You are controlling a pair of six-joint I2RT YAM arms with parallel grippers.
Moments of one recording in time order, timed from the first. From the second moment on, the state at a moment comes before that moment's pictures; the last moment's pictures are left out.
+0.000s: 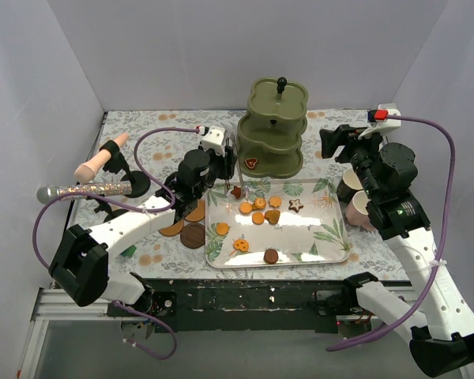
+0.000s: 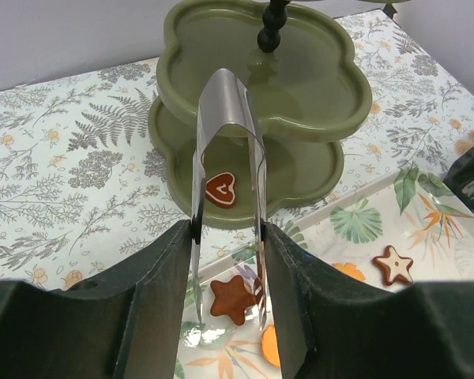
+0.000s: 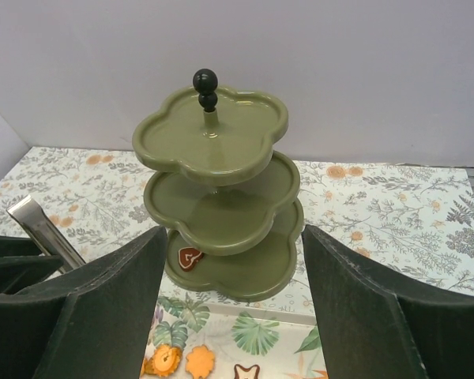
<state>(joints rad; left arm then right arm) -0.69 1.37 0.93 0.29 -0.22 -0.14 0.35 0.87 1.06 -0.15 0.09 0.16</state>
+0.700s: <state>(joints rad) -0.69 1.44 0.94 0.33 -0.18 -0.13 0.35 0.87 1.05 -0.16 0.09 0.16</state>
